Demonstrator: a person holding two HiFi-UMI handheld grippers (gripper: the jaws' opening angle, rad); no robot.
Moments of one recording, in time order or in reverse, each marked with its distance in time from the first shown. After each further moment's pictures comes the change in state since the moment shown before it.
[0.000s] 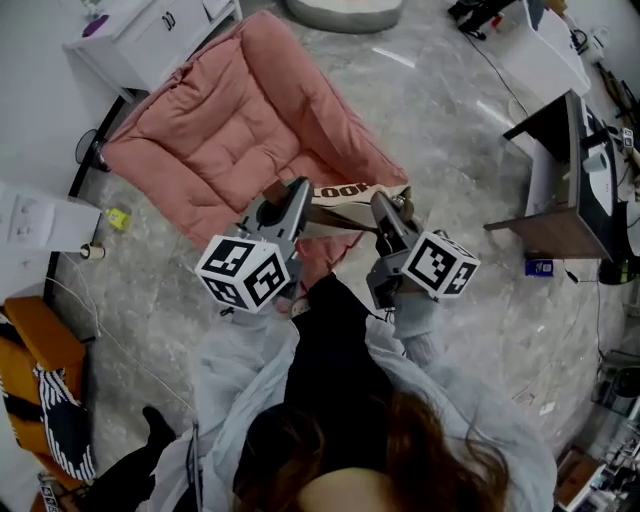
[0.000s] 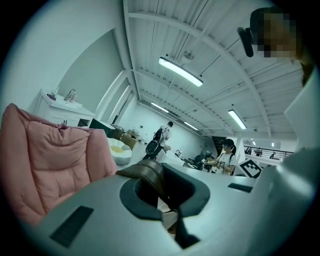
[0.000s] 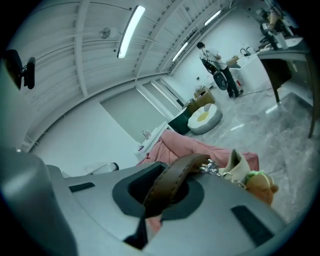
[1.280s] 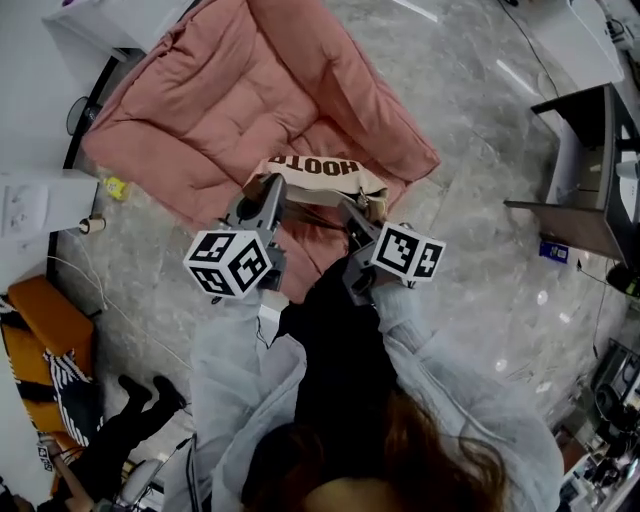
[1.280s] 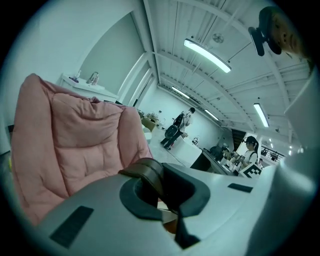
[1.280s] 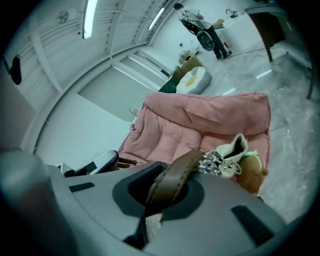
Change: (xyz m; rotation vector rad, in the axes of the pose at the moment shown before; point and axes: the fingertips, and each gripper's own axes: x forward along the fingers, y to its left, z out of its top) left arm -0.009 0.145 -0.072 -0.105 0.177 0.215; right arm 0.105 -0.041 -0.138 0.208 0.316 -0.042
